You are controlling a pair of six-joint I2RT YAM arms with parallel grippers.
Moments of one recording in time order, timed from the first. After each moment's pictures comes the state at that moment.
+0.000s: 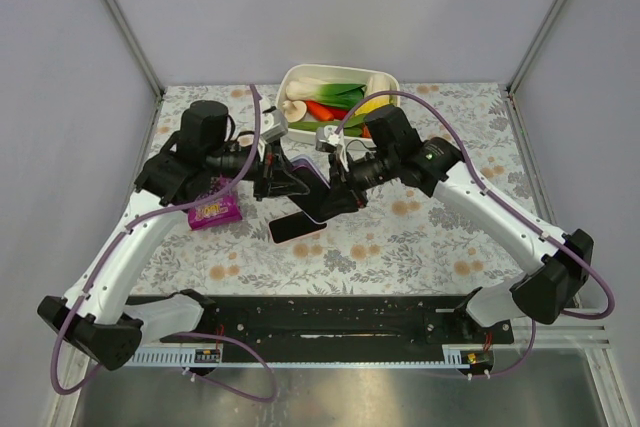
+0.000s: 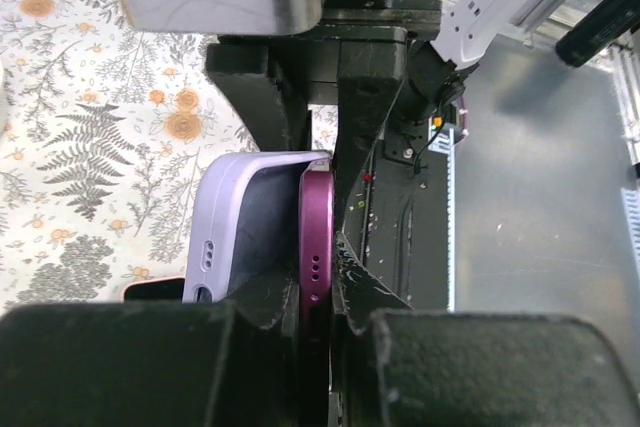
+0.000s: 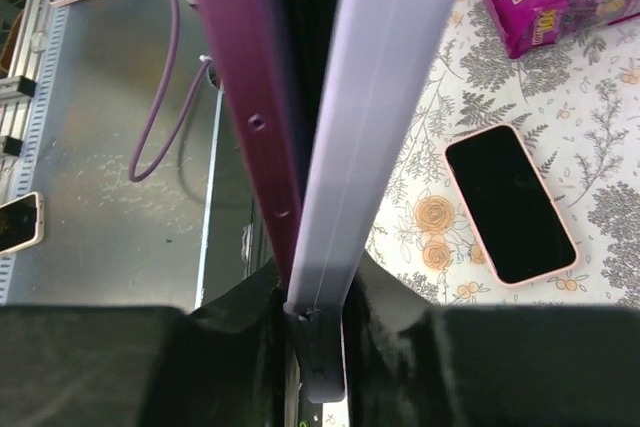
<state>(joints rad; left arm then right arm) -0.48 1.14 1.35 -0.68 0.99 0.12 0.73 1.44 1.44 -0.69 -0.92 -0.25</state>
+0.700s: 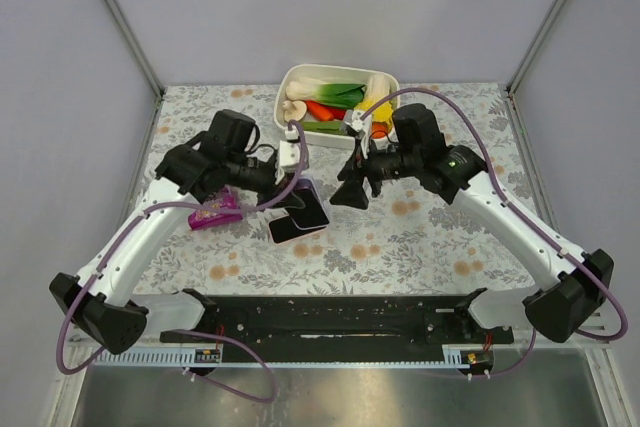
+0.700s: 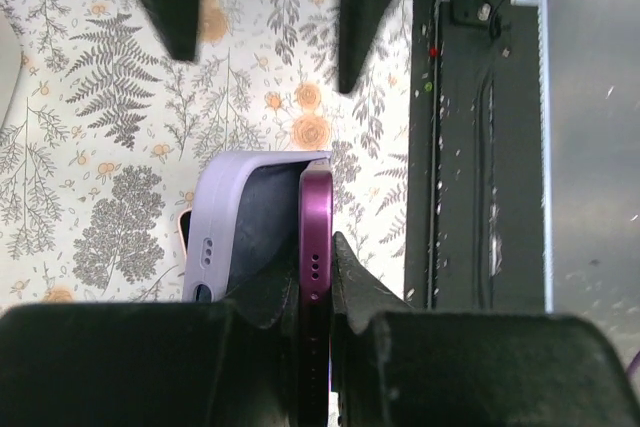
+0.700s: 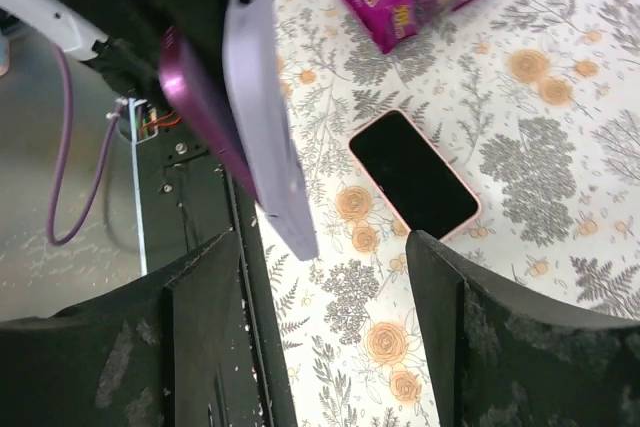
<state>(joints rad) -0.52 1.24 1.40 -0.98 0.84 0.56 0.64 1.34 1.33 -0.55 -0.76 -0.14</state>
